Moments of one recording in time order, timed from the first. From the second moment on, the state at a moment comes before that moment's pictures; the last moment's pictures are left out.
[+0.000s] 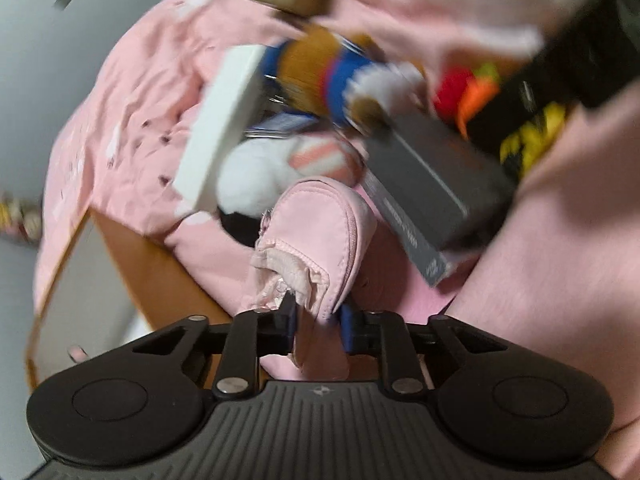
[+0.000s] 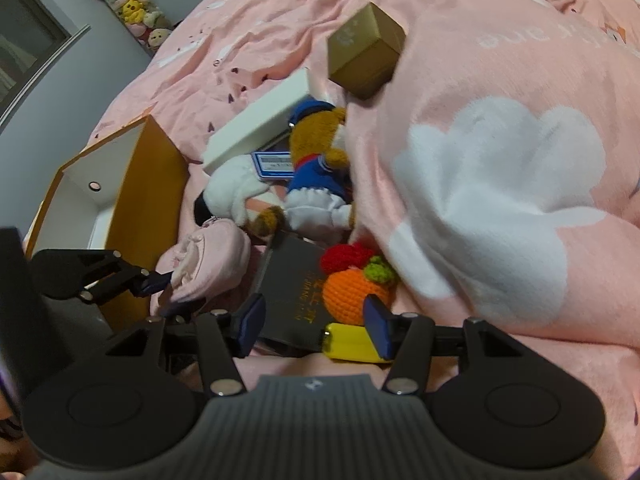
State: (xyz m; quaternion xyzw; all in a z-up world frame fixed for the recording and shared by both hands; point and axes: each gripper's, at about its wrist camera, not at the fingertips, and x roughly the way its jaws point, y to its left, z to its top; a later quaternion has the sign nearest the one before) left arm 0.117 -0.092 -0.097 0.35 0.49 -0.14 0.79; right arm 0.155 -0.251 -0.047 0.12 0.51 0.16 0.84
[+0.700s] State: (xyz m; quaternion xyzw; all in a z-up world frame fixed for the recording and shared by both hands) left arm 0.078 0.059 0.045 -0.17 0.43 -0.10 0.88; right arm 0.188 -0.134 -0.058 -0.06 0.54 0.27 0.79
